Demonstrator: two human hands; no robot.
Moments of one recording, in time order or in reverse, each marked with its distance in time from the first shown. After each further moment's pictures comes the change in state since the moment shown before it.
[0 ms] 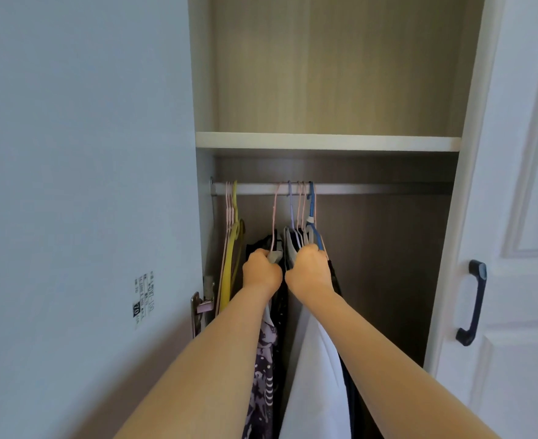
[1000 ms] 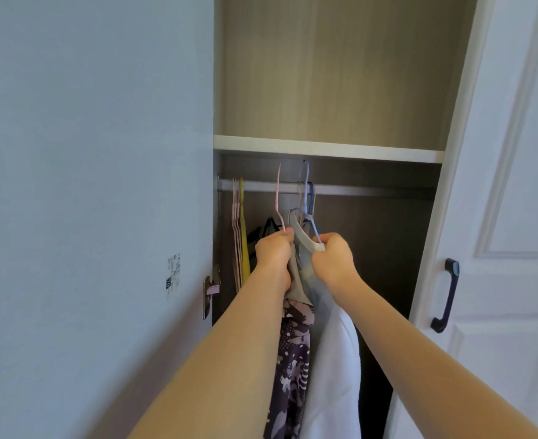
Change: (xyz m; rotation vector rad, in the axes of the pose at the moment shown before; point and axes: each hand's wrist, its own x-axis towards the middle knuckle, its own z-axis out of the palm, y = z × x) left_hand -0.041 0.057 -0.011 -0.864 -0.044 -0.340; right_hand -0.025 0.009 -0.045 0.426 0.078 0.176
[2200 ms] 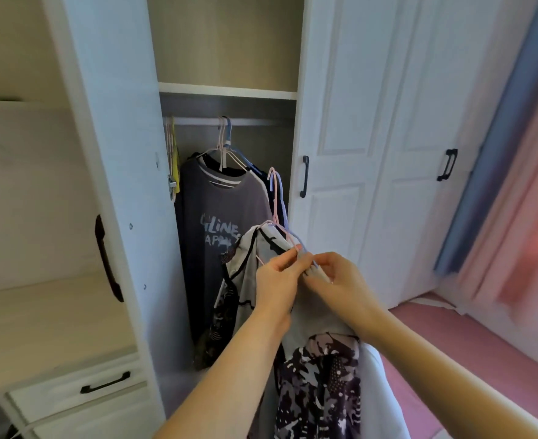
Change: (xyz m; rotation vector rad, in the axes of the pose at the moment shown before) left_hand -0.394 -0.114 -0.085 0.022 -0.434 -0.116; right_hand -0.435 -0.004 -0.174 0.064 -0.032 0.144
